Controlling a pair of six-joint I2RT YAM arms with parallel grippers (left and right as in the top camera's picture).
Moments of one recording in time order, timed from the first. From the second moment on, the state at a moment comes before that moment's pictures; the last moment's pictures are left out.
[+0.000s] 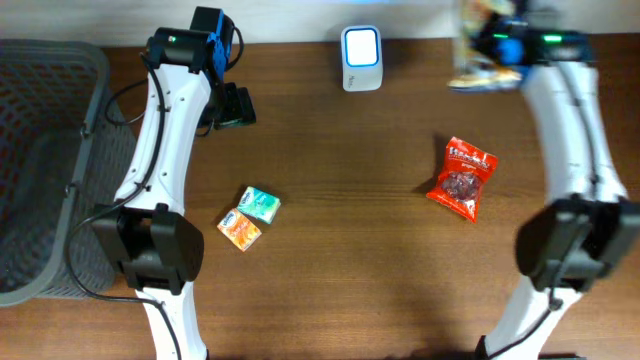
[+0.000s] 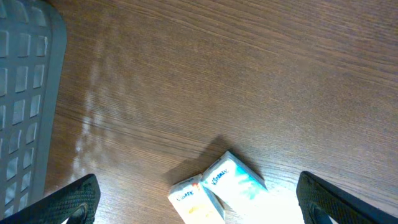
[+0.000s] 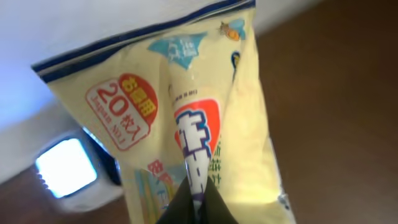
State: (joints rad) left arm -0.17 2.14 2.23 -1.50 -0.17 -0.42; right arm -0.14 2.06 2.07 -0.84 0.04 0.47
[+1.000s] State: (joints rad) left arm -0.47 2.14 2.03 -1.20 0.27 -0.28; right arm -0.64 2.25 2.07 -1.25 -0.64 0.17
